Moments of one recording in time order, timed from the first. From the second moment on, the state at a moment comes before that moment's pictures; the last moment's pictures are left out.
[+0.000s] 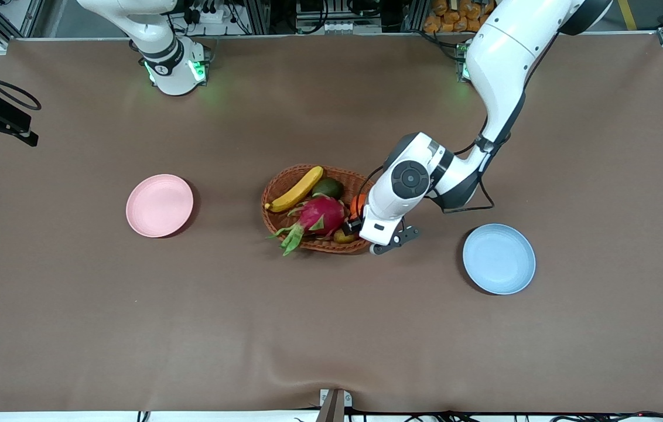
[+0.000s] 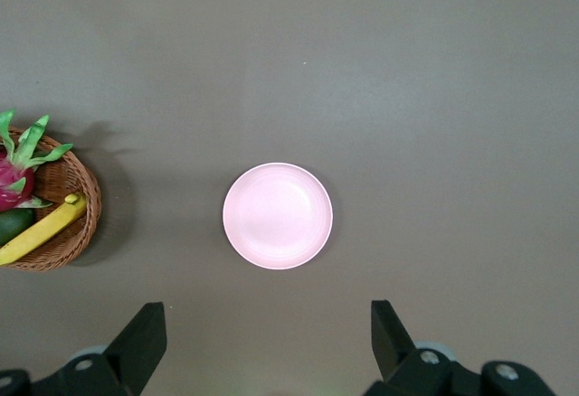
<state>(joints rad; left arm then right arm) -0.39 0.68 -0.30 -1.61 -0.01 2.33 -1.07 -0.03 0.01 0.01 -1.44 0.02 1.43 -0.07</state>
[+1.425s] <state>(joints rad) -0.25 0.45 -0.28 -1.57 -0.01 2.11 -1.01 -0.03 0.01 0.01 -1.44 0.02 1.42 -0.07</state>
